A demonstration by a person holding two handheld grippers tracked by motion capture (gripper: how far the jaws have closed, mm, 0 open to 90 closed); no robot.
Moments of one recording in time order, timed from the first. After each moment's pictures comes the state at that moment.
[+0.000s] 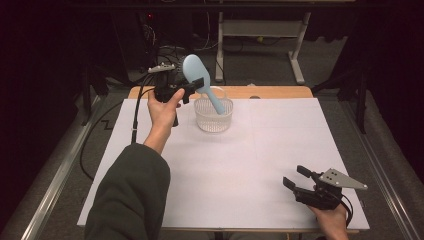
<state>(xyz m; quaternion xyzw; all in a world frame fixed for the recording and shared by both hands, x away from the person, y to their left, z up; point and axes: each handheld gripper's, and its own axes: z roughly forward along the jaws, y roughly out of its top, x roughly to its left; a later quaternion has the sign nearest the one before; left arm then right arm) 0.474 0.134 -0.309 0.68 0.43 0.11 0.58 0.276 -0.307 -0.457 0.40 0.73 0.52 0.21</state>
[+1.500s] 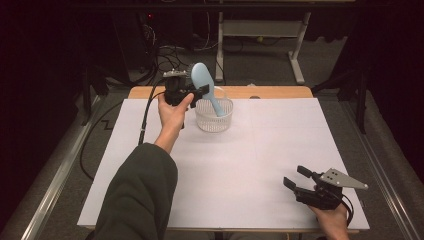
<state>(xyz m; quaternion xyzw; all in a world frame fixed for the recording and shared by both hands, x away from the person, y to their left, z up) 0.492 0.113 -0.337 0.71 0.44 0.12 0.54 0.277 -0.309 -0.457 0.40 0.73 0.52 0.20</state>
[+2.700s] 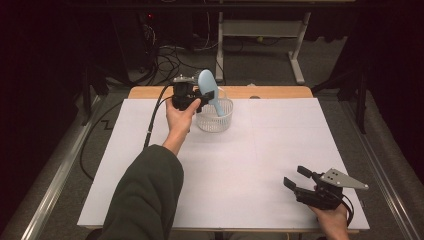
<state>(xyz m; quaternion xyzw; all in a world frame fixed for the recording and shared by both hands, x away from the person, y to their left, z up) 0.498 0.098 -0.359 0.72 0.45 0.12 0.52 0.276 -0.310 -0.457 0.40 0.72 0.52 0.20</state>
